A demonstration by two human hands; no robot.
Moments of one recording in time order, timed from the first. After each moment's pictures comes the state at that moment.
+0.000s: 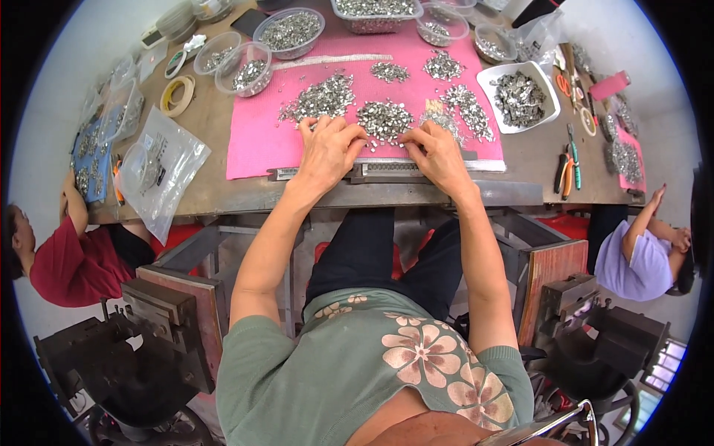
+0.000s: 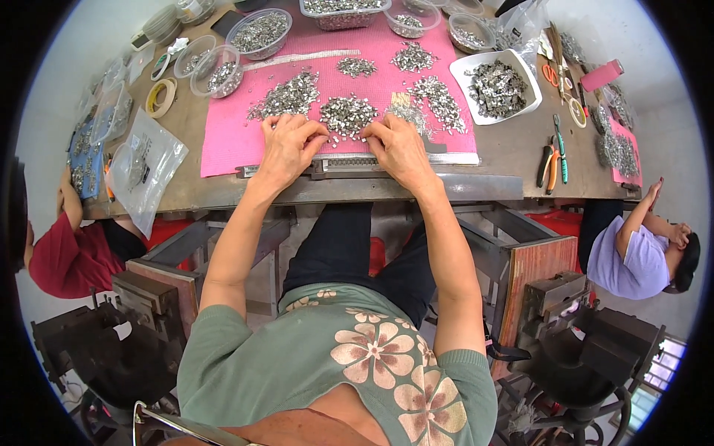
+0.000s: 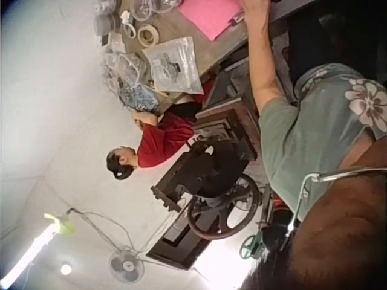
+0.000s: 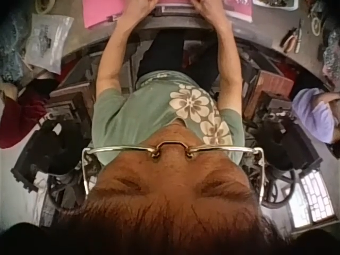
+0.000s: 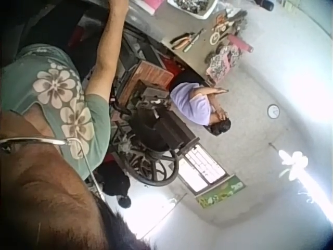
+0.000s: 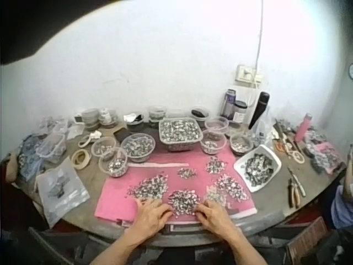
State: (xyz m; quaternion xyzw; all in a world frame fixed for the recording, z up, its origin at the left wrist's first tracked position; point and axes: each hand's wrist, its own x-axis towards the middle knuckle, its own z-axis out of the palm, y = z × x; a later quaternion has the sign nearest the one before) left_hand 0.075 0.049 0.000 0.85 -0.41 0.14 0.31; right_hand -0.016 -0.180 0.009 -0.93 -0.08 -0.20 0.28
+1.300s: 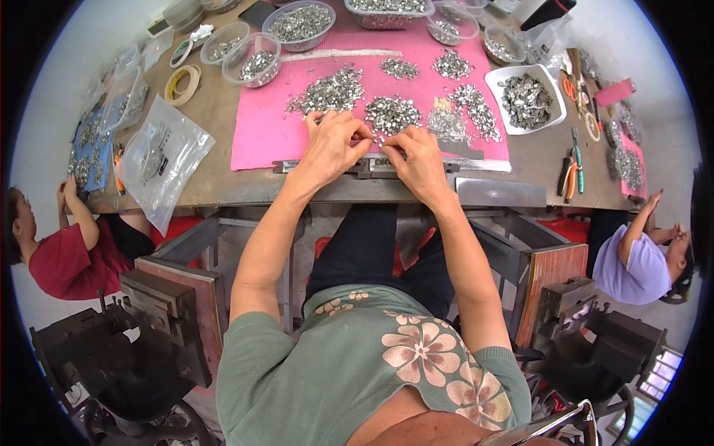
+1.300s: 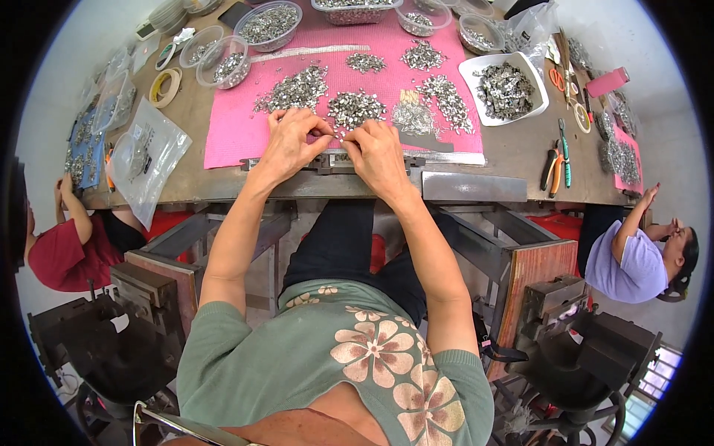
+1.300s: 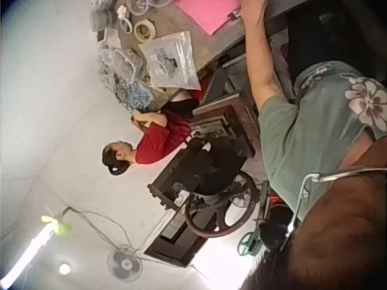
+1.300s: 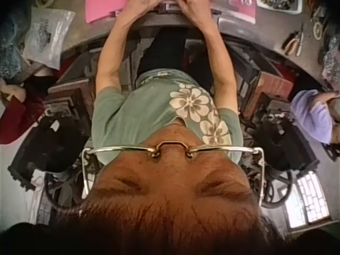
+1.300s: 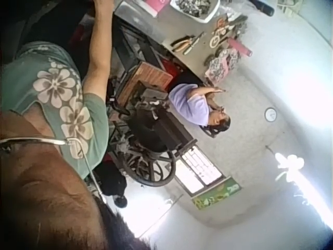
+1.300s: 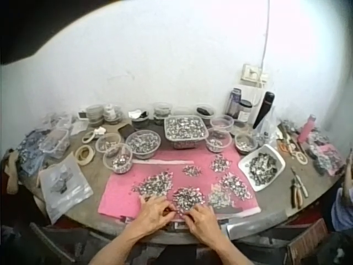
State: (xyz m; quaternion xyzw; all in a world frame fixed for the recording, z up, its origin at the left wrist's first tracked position) left_hand 0.078 0.054 0.004 0.85 -0.40 0.03 0.35; right_hand -0.016 -0.131 -0.005 -0.92 -0.06 -0.25 0.30
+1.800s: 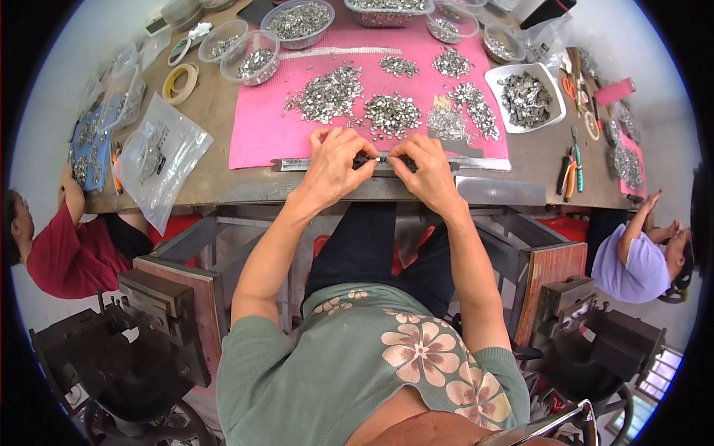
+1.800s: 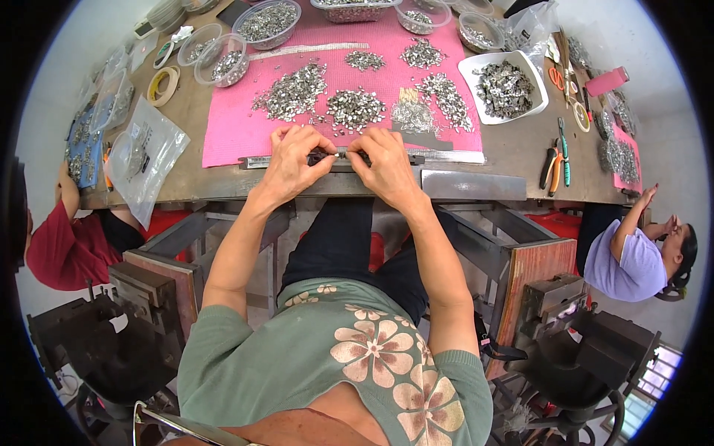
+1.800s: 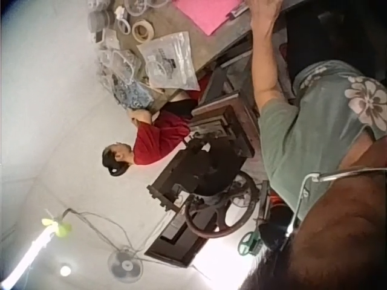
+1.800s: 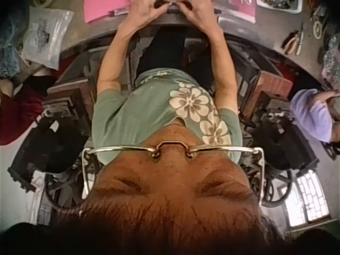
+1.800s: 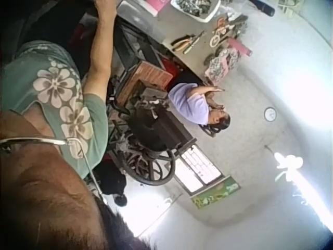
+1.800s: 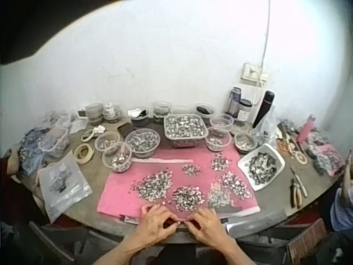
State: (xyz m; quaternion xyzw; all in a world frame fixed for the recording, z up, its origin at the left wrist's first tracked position) left_hand 0.045 0.063 0.007 0.82 -0.41 0.01 0.39; right_hand -0.035 -0.139 0.008 -0.92 -0.09 -0.21 0.33
